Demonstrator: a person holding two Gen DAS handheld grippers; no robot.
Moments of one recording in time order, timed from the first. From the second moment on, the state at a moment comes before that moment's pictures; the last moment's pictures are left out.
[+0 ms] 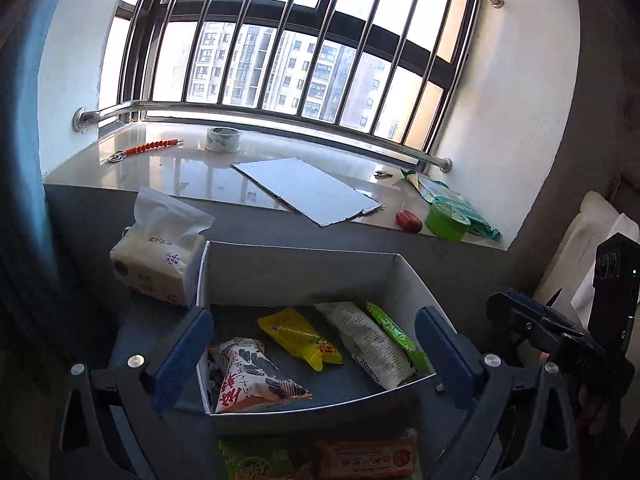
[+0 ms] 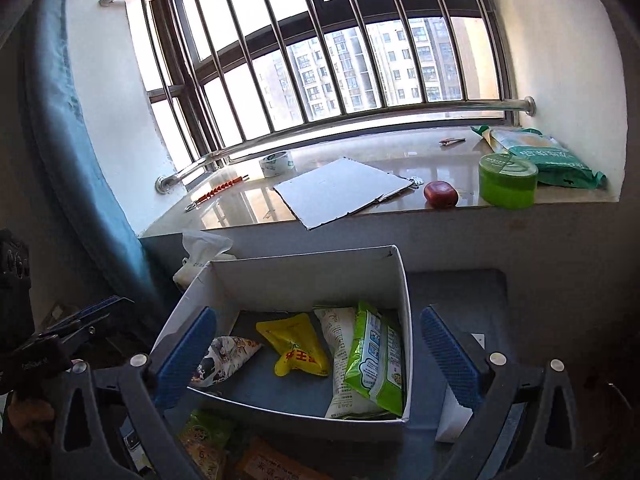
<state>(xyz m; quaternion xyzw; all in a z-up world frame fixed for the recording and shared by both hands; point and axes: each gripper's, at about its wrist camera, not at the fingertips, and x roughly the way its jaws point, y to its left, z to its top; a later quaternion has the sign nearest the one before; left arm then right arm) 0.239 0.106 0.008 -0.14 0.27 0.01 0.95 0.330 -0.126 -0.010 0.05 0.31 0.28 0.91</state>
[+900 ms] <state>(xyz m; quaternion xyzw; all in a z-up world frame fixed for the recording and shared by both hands) 0.017 0.035 -0.092 -0.09 0.32 -0.03 0.94 0.094 -0.235 -0.111 0.01 0.37 0.25 0.89</state>
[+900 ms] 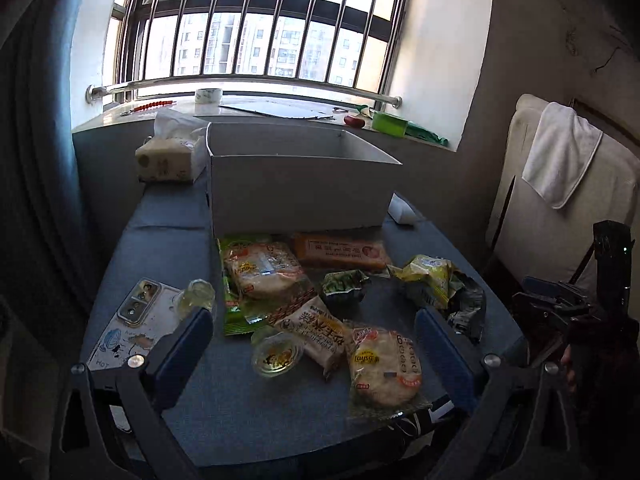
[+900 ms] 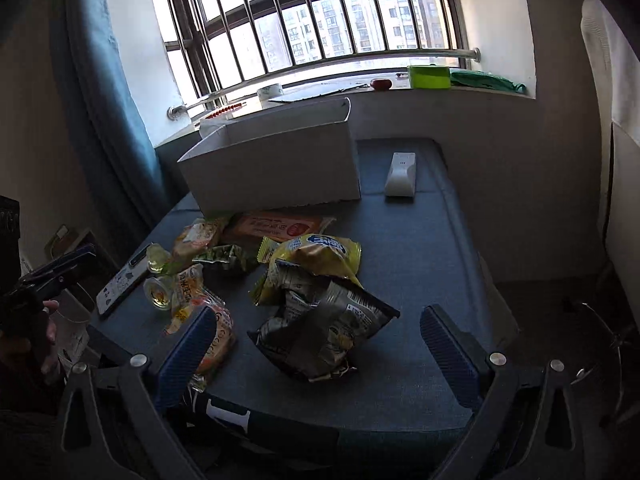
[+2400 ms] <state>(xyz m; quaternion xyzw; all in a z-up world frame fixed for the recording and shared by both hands) 0.072 0.060 -0.173 -0.10 0.41 -0.04 0.91 0.134 -0.183 -0.066 0.04 0.37 0.31 0.88</state>
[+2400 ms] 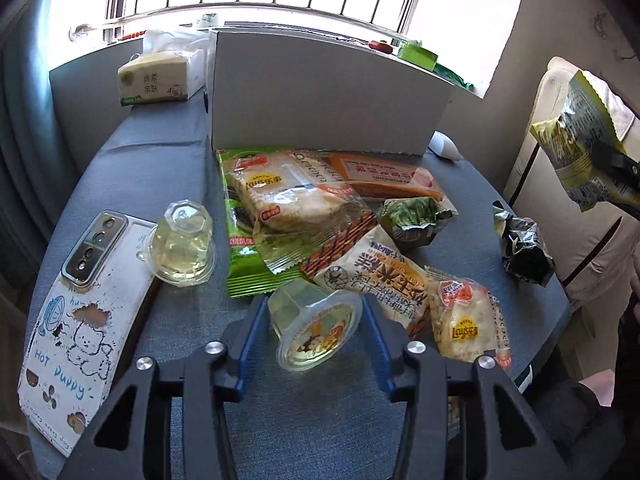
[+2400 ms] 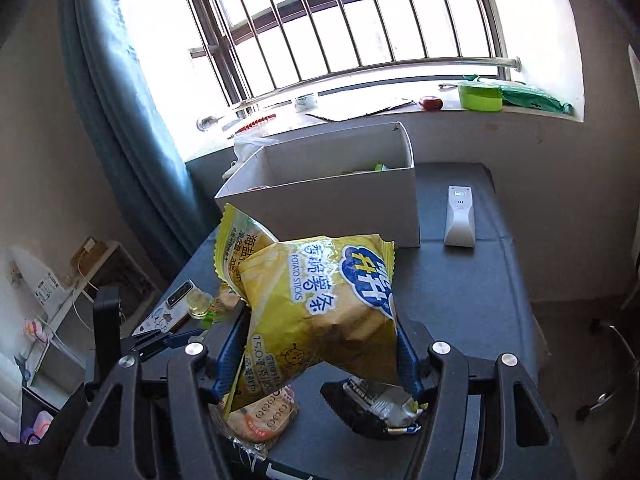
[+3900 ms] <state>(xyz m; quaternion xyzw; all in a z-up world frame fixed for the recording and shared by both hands) 0.249 0.112 -0.010 -0.09 0.26 0.00 0.96 0.334 -0.108 -0.027 0.06 0.32 0.29 0.90</state>
